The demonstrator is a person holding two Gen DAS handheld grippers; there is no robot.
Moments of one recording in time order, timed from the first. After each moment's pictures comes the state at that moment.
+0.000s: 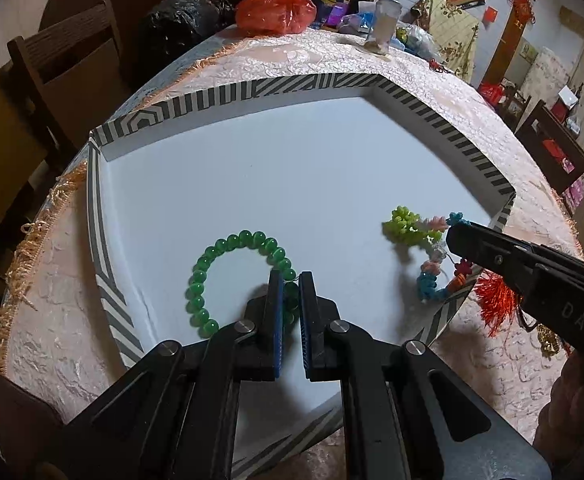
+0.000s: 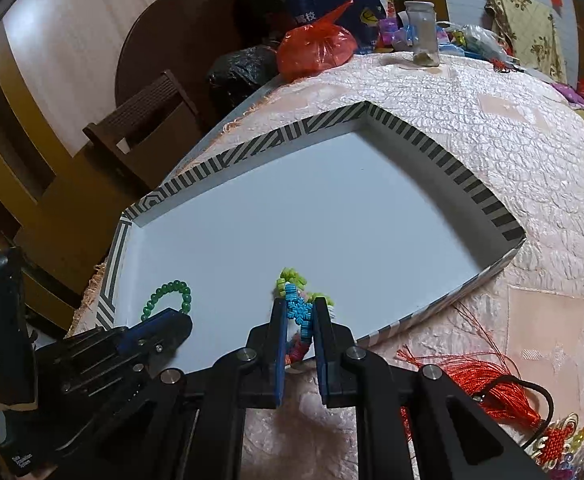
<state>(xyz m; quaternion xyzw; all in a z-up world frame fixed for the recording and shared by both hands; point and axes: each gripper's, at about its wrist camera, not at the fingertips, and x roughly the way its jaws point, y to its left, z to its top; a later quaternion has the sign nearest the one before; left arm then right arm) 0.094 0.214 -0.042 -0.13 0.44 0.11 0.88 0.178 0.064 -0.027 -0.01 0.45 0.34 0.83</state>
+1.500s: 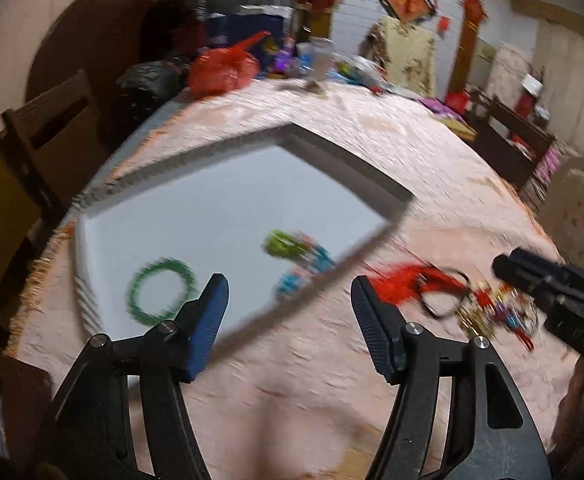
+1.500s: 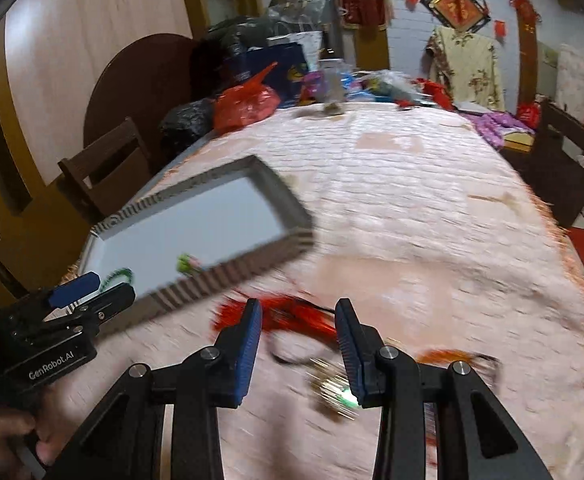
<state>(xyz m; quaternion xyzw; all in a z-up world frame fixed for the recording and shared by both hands) 0.063 0.116 0.007 -0.07 0.37 0.06 0.92 0.117 -0.098 0.012 -0.02 0.37 0.24 0.90</state>
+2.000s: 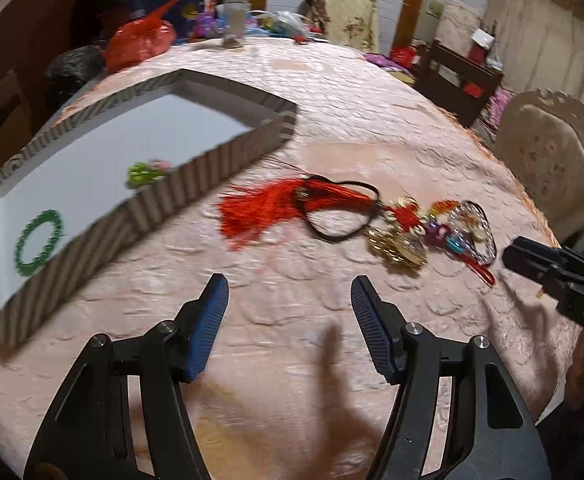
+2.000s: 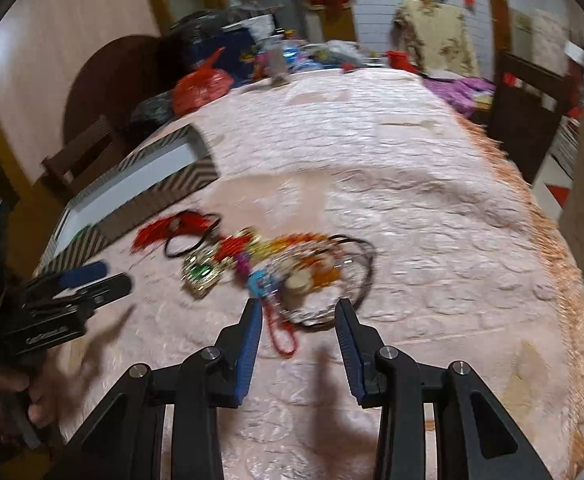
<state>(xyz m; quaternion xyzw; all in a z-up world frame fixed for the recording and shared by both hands) 0.064 0.031 -0.039 -0.04 0.42 -0.04 0.90 0.089 -0.212 -0.036 0.01 0.41 0.22 0.89</state>
